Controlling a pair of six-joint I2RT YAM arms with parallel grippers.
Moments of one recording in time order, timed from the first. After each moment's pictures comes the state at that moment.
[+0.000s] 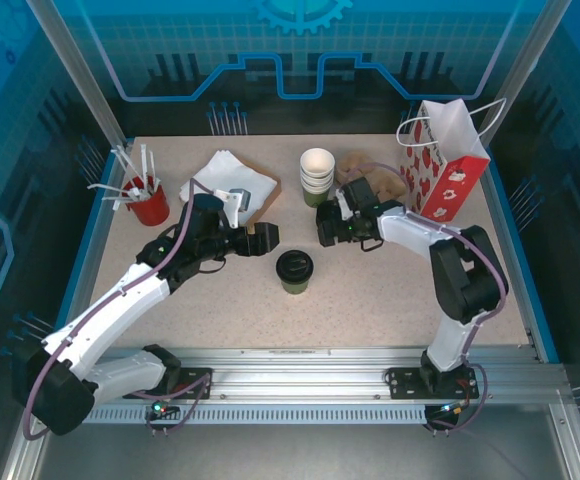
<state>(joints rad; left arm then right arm) -0.49 1.11 0.92 -0.39 0.24 -0.50 0.42 1.81 1.16 -0.43 -0.06 0.19</state>
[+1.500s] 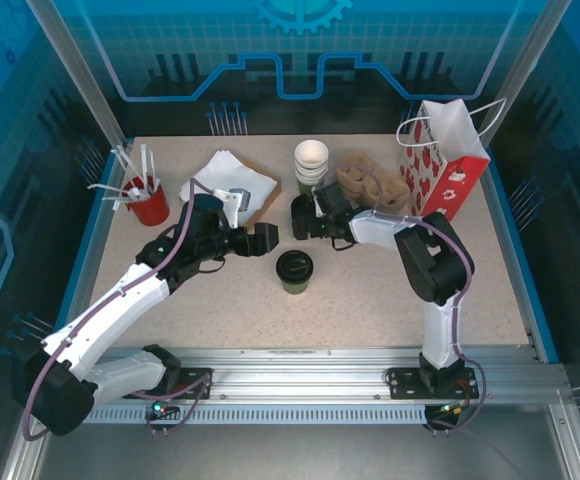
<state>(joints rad) -0.49 1.10 0.92 -0.39 0.23 -0.48 0.53 1.98 1.23 -0.16 -0.01 0.31</state>
